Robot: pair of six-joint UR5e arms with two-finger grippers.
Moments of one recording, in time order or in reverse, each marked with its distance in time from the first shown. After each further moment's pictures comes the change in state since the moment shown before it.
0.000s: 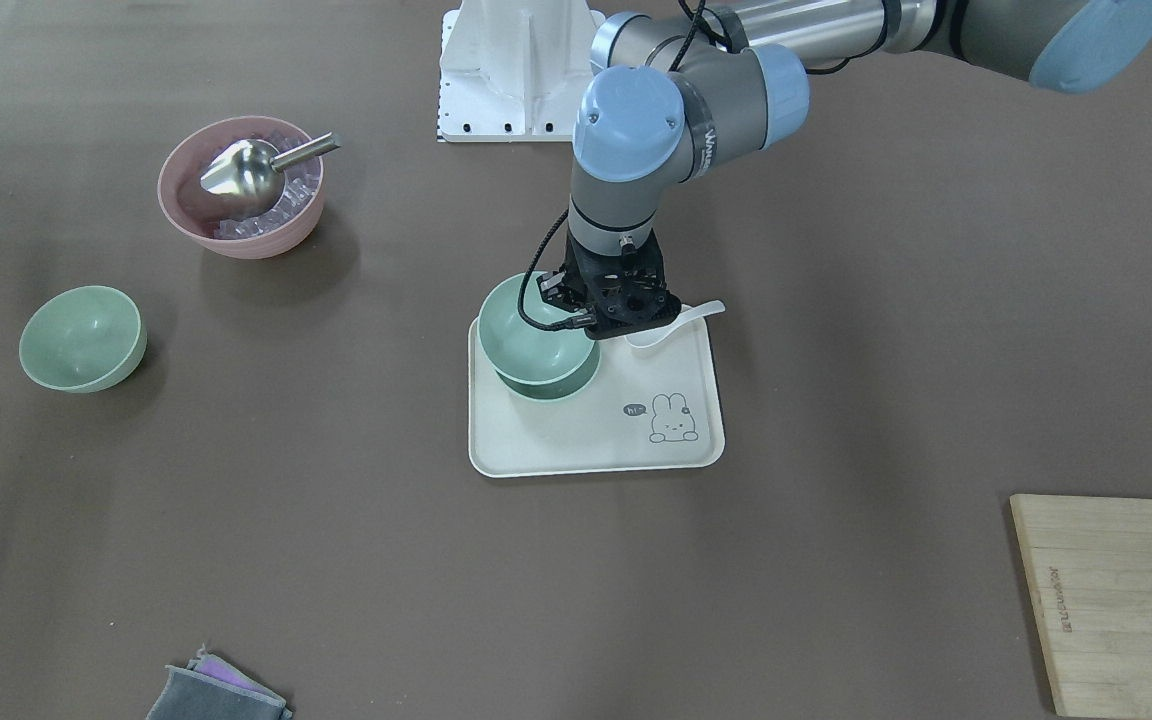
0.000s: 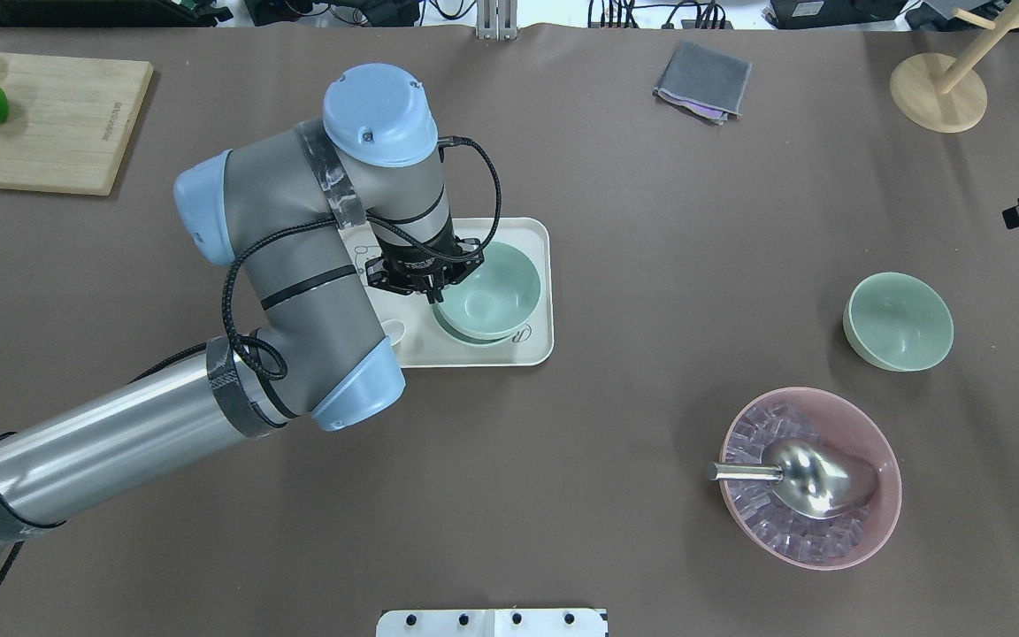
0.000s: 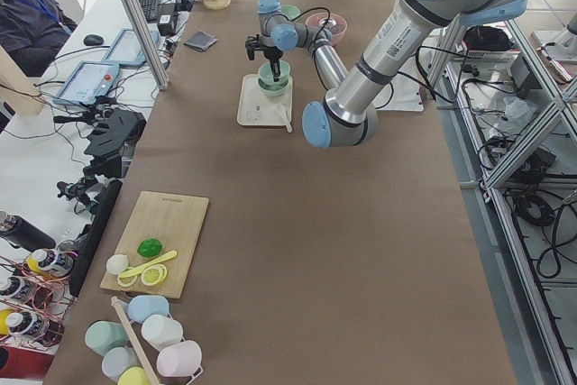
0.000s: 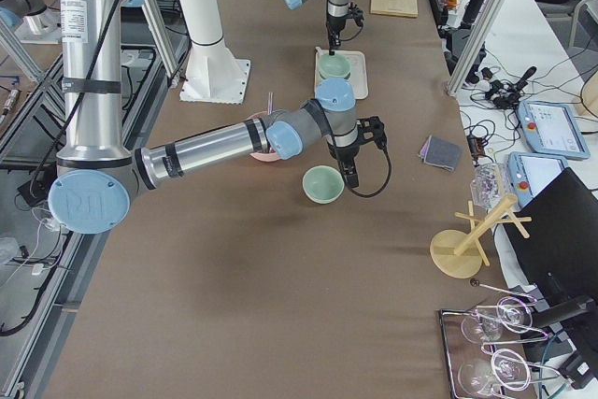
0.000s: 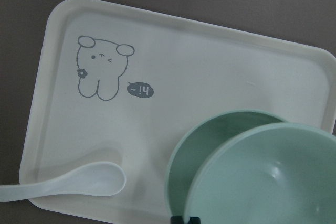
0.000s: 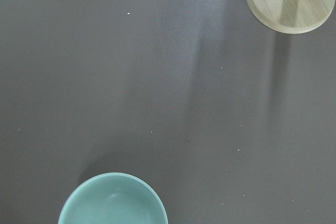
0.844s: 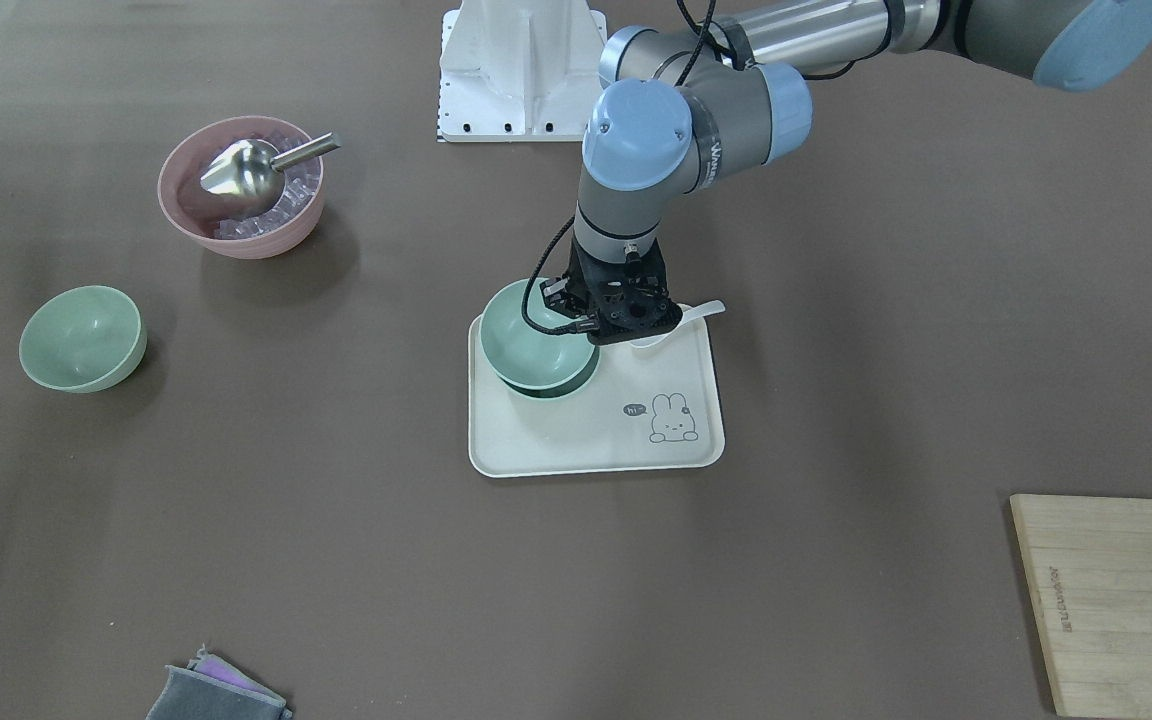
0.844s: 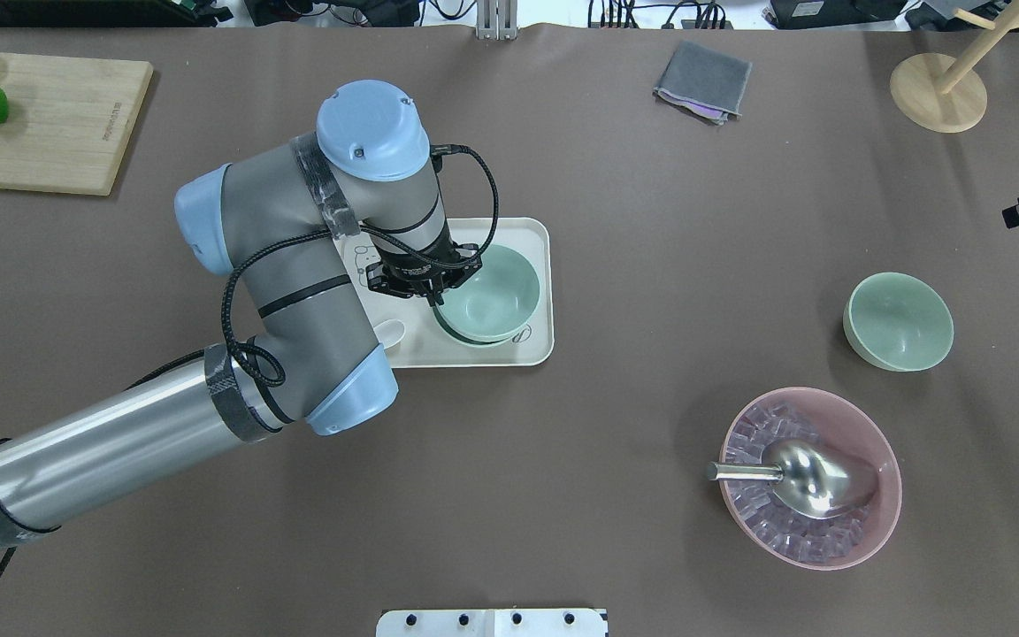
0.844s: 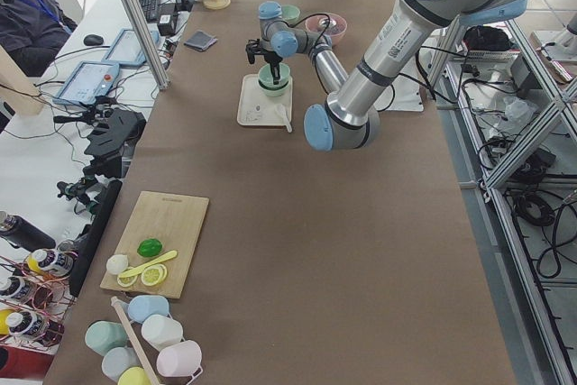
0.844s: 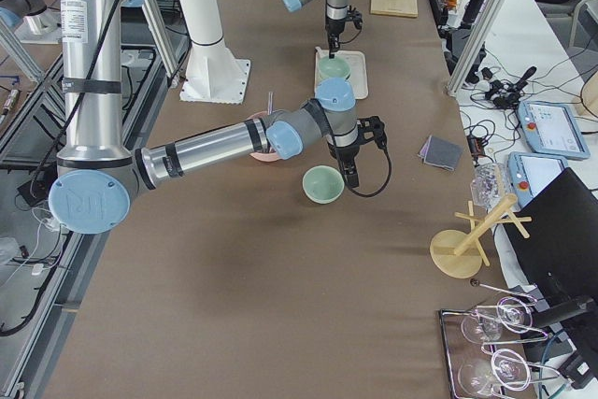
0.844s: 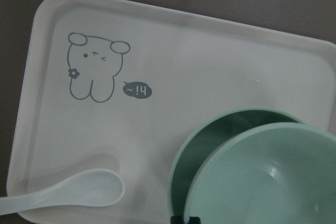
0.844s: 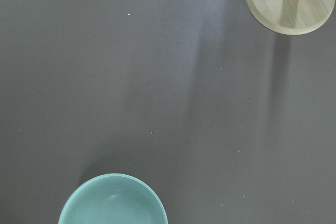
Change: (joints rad) left arm 0.005 0.016 0.025 -0.069 0.006 0.000; right arm 0.000 0.001 0.000 0.000 -0.001 0.000
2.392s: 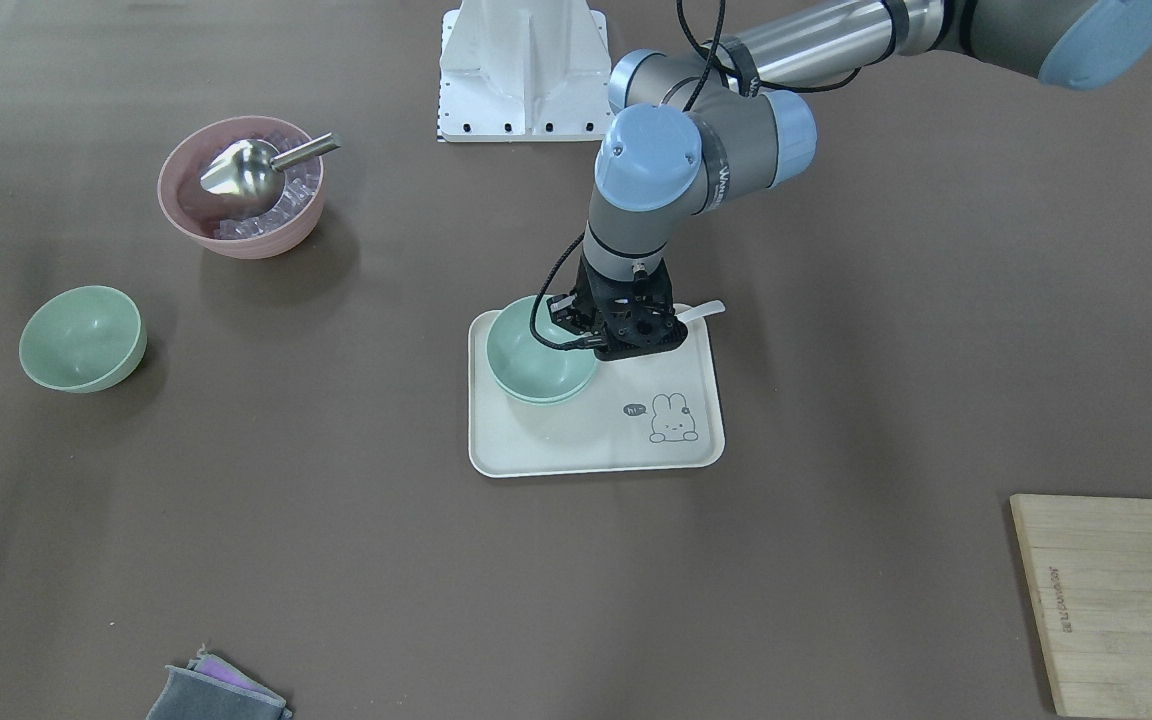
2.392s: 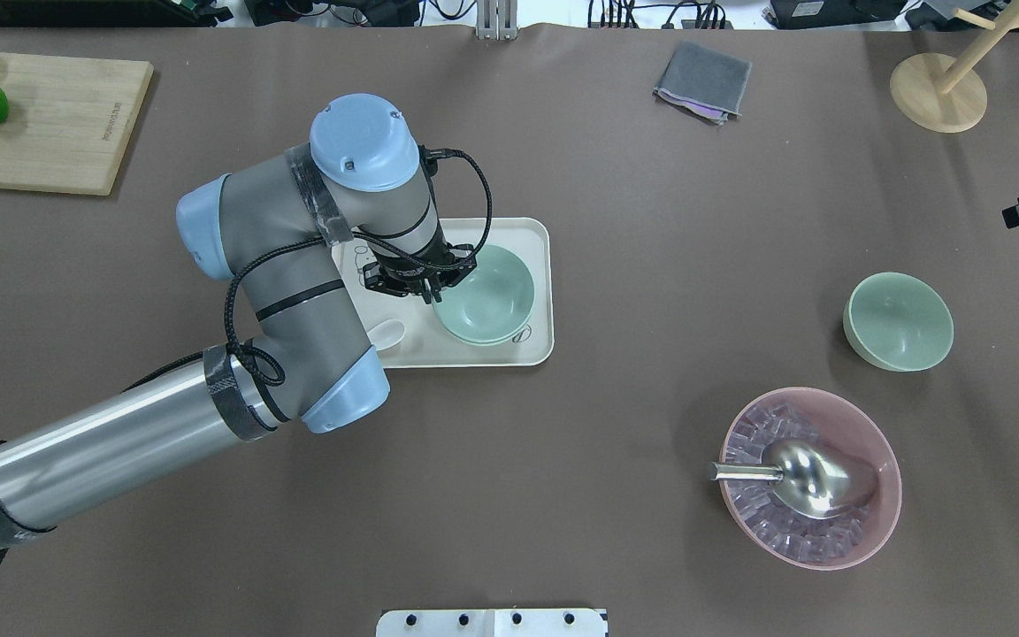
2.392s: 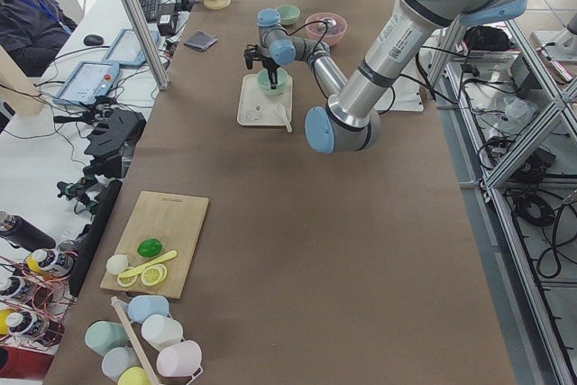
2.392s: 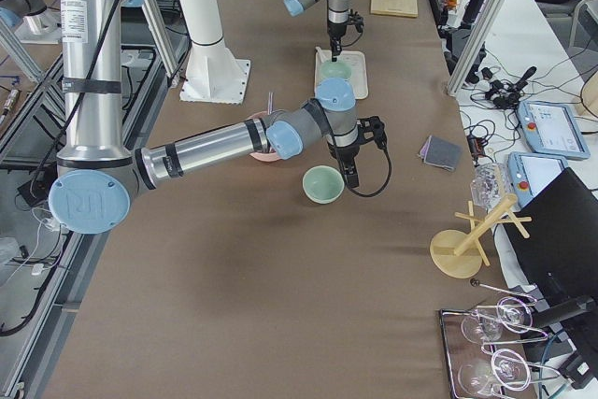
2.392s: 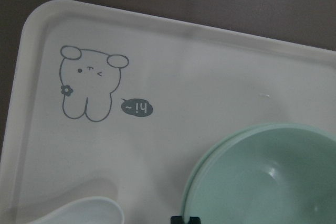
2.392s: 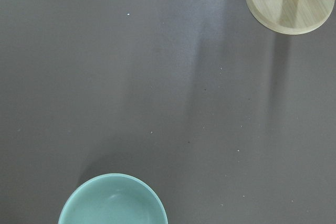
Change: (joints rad) left arm 0.000 0.024 0.032 -0.088 0.014 0.005; right arm 0.000 0.000 0.000 0.000 0.000 0.001
